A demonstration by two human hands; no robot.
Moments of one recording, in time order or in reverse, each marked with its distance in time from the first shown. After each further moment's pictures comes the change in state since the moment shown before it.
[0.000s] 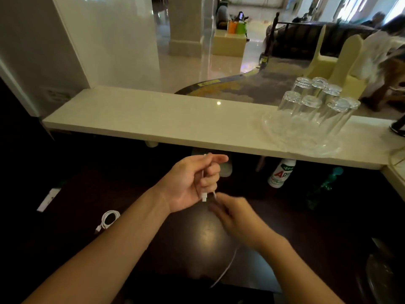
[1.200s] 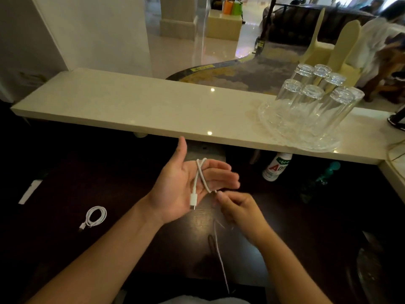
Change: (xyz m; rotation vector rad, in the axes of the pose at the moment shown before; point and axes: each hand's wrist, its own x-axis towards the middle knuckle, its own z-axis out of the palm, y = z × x) left_hand 0.012 -0.017 -0.011 -0.014 -0.164 0.046; right_hand 0.004 0.038 -0.001 0.584 0.101 0.318
